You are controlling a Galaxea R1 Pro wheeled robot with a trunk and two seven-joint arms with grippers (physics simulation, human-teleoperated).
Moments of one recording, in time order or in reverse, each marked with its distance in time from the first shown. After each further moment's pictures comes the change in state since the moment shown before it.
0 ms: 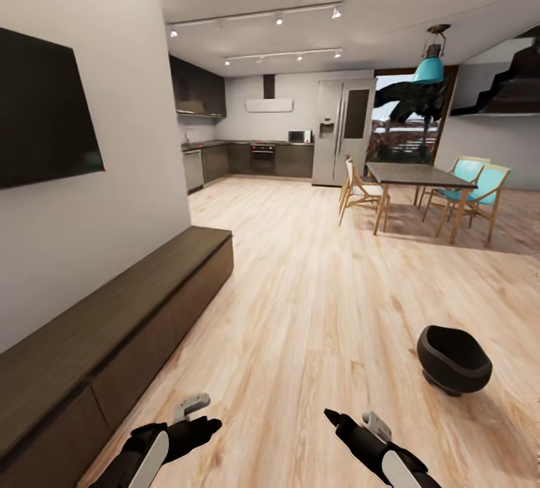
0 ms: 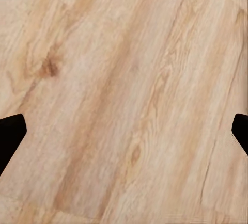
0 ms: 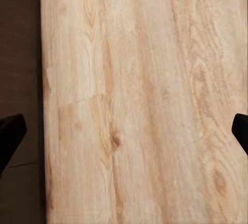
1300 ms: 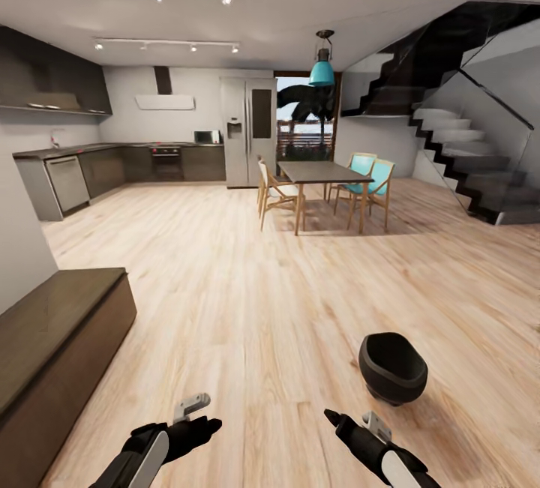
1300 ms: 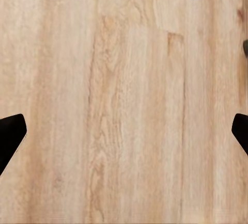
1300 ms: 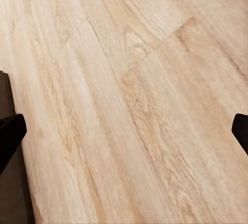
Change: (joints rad) left arm 0.000 0.000 0.000 0.000 0.004 -0.001 0.001; right arm 0.000 0.000 0.001 0.000 0.005 0.000 0.000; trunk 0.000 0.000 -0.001
